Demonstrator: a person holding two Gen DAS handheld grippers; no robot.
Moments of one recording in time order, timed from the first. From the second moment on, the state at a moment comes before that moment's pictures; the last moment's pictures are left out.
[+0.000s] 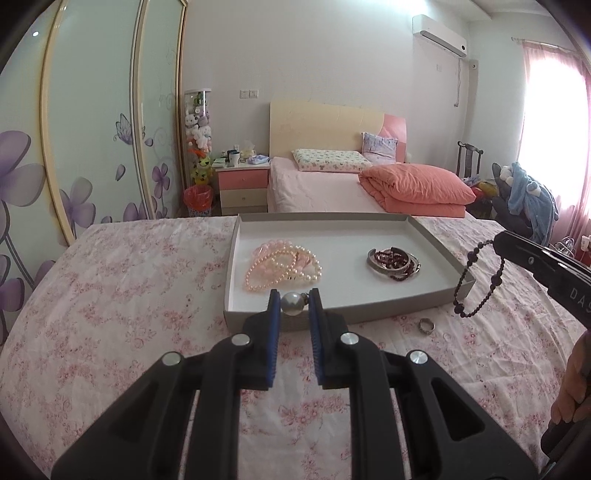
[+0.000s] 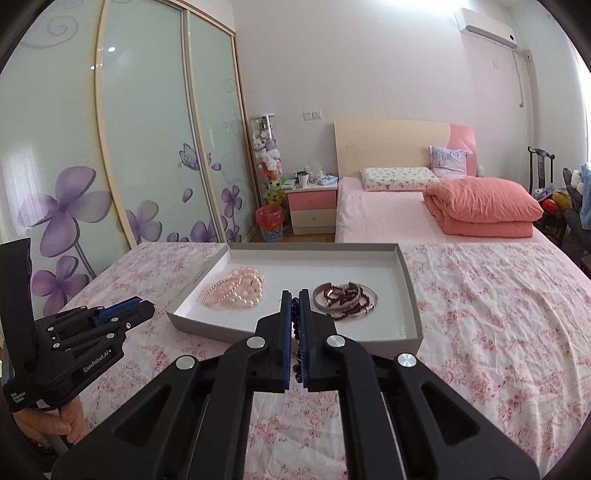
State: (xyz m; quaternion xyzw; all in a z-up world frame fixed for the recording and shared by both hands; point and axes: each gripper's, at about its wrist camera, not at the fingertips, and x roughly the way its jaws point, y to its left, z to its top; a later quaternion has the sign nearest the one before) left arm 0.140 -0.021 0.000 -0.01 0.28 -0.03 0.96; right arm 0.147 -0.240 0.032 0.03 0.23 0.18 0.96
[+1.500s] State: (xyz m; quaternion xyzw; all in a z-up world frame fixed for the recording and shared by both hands) left arm 0.288 -0.037 -0.039 -0.02 0.34 -0.05 0.94; right arm 0.291 -0.220 -0.010 0.05 0.31 0.16 0.94
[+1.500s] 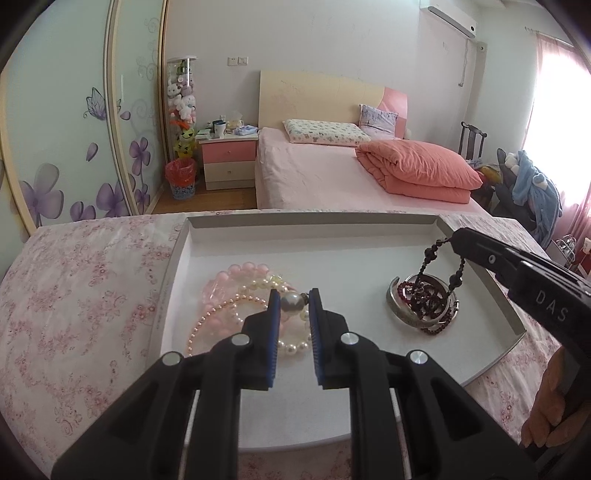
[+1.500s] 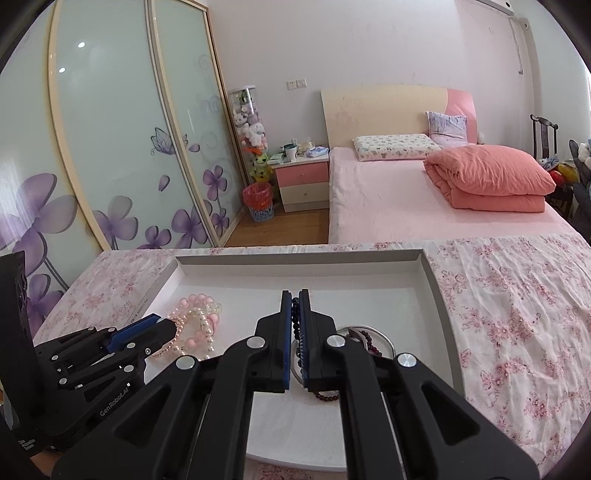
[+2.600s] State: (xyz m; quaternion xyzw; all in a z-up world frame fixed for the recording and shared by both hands) left arm 0.226 -0.003 -0.040 -0.05 0.36 -0.02 0.93; right arm 0.239 -0.244 -0.024 0.03 0.33 0.15 0.93
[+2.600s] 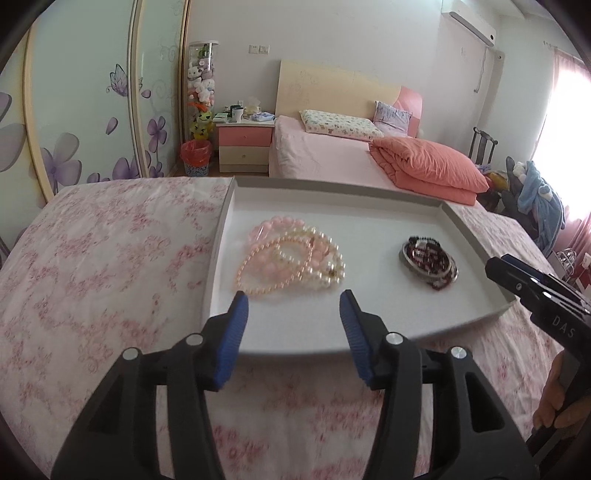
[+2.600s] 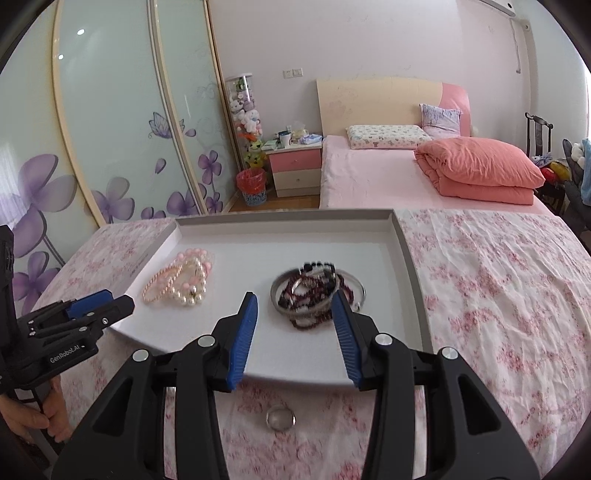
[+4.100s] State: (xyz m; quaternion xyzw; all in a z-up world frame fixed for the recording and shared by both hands) left arm 0.186 0.000 -0.083 0.00 0.45 0.01 0.89; right arm 0.213 -0.210 -0.070 -0.06 0.42 0.16 0.89
